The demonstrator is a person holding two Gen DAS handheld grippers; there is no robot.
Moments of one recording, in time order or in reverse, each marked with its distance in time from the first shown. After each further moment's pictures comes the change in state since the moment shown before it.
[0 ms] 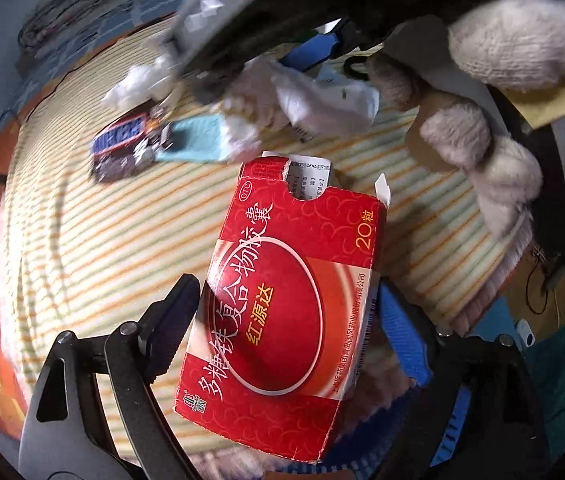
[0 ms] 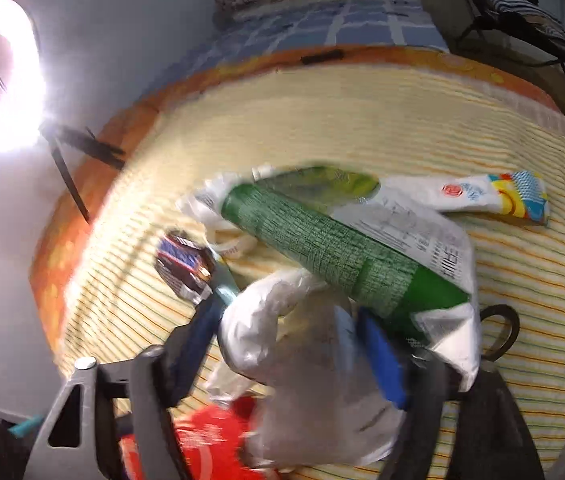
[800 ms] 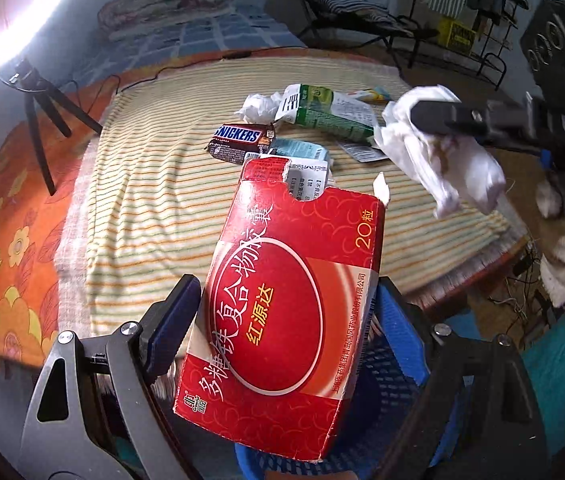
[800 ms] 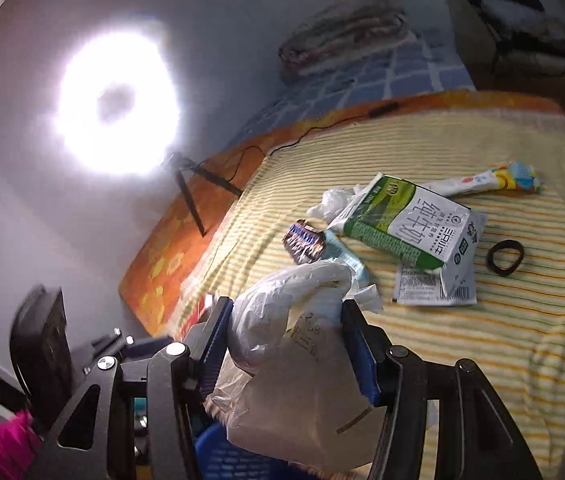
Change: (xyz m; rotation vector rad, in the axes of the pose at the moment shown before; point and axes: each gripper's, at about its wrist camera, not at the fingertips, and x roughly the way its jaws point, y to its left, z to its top) left arm -0.122 0.015 -0.086 -0.216 -0.188 0.016; right arm -0.122 0.030 -0.092 -0.026 -0.223 0.274
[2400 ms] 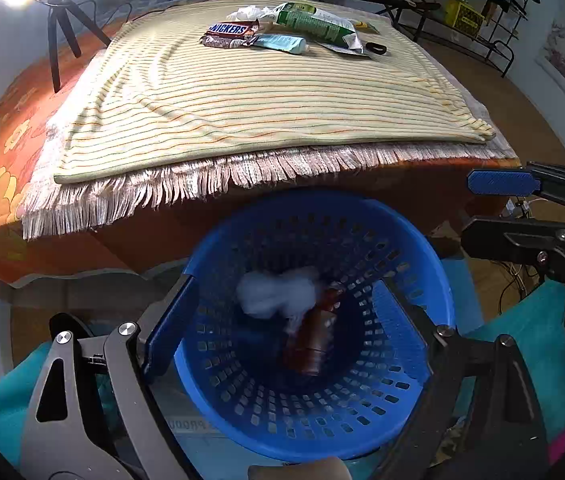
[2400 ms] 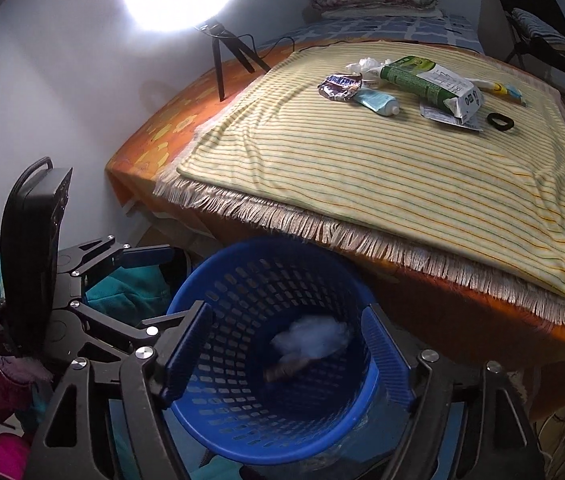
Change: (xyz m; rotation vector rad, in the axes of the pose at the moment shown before) left arm 0.033 -0.025 -0.105 -0.057 0.099 0.001; right arm -0.021 0.053 -0.164 -0.124 0.207 -0.116
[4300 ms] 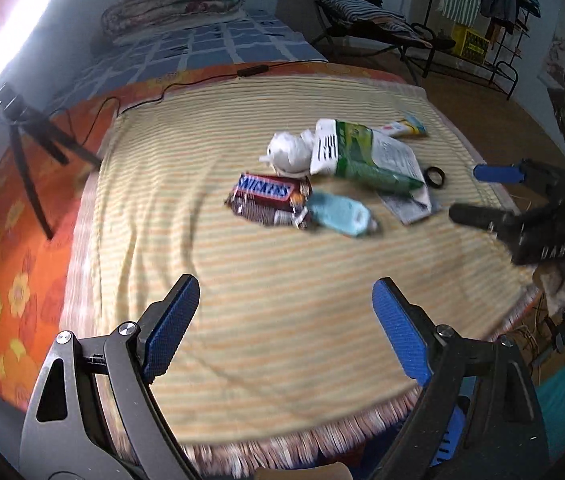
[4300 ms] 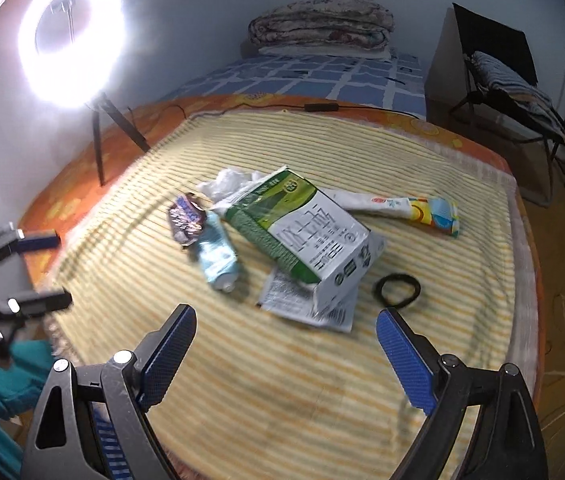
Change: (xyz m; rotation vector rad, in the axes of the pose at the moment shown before) left arm 0.027 0.058 0.203 0.044 -0.101 0.014; right arm 0.032 -0.119 0.177 -0.053 -0.081 -0.270
